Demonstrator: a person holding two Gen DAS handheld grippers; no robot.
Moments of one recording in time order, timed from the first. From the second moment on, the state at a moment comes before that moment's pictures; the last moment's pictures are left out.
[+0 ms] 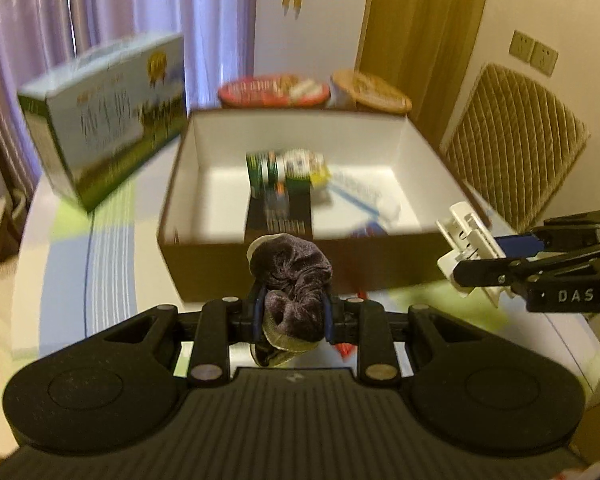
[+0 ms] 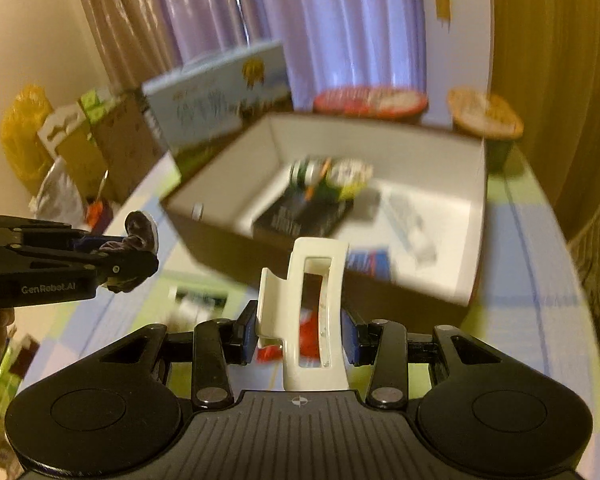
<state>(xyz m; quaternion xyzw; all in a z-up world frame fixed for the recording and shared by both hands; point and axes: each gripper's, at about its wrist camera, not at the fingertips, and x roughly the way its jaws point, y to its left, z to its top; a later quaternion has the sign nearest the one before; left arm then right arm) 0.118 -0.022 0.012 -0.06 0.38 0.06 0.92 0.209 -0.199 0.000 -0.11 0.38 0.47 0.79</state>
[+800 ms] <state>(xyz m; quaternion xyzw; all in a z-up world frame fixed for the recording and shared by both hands) 0.263 0.037 -0.043 -0.01 0.49 0.07 0.87 0.327 -0.136 -0.024 -0.15 0.40 0.44 0.79</state>
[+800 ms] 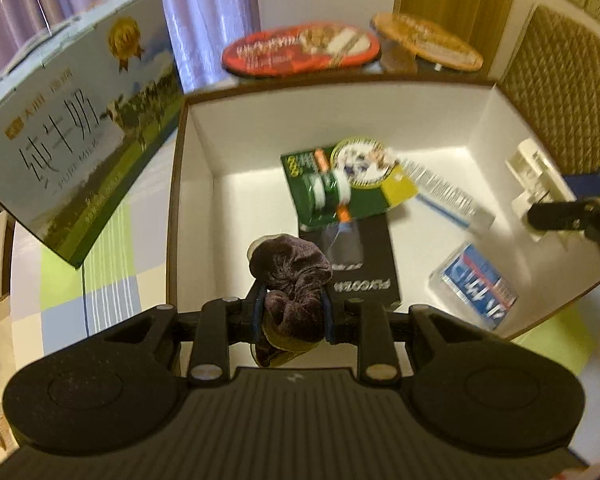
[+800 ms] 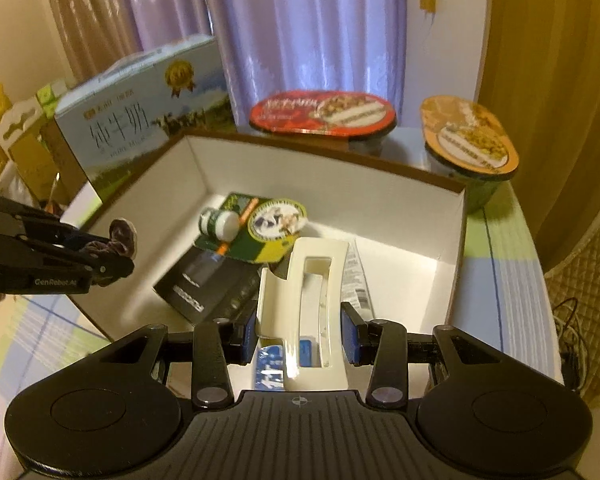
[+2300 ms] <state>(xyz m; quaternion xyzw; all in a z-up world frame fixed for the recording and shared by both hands) 0.266 0.023 -0.052 0.01 0.52 0.07 0.85 0.336 -0.133 -0.056 -0.22 0.42 0.44 0.76</state>
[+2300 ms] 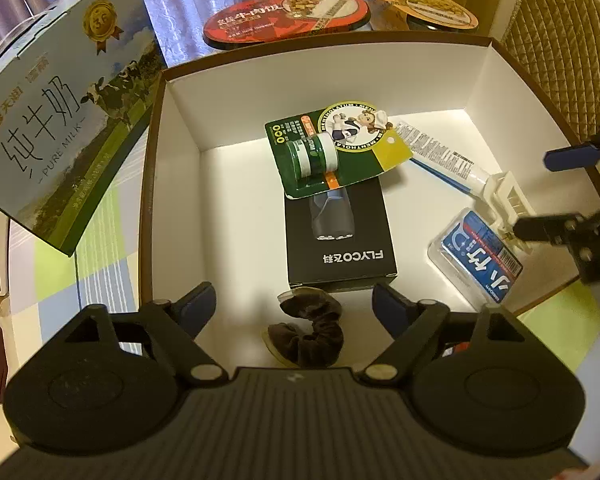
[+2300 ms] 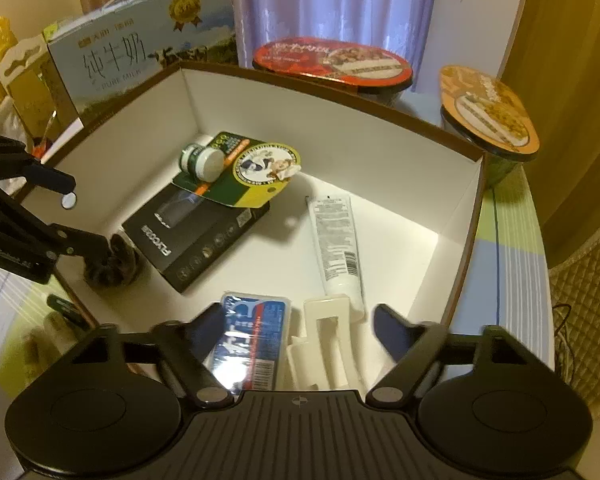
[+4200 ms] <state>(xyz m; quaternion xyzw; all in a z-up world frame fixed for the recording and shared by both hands) 0.077 0.001 0.015 -0.10 0.42 0.15 0.89 0.223 -0.222 0.009 -0.11 0.37 0.40 0.83</state>
